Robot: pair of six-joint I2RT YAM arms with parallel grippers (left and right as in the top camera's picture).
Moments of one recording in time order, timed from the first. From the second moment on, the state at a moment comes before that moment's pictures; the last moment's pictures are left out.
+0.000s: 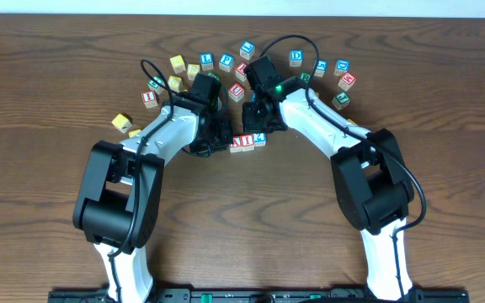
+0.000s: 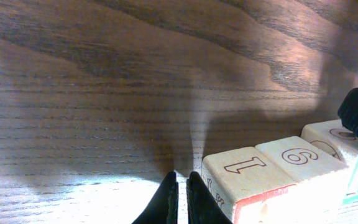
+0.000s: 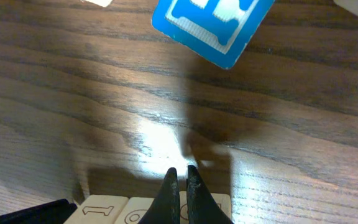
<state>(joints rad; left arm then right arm) -0.32 1.99 1.27 -0.61 0.26 -0.50 0.53 2.22 1.69 -0.73 -0.12 0.50</state>
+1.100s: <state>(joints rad) -0.32 1.99 1.27 -0.62 0.27 -0.44 0.37 2.15 1.72 -0.85 -0.19 0.45</state>
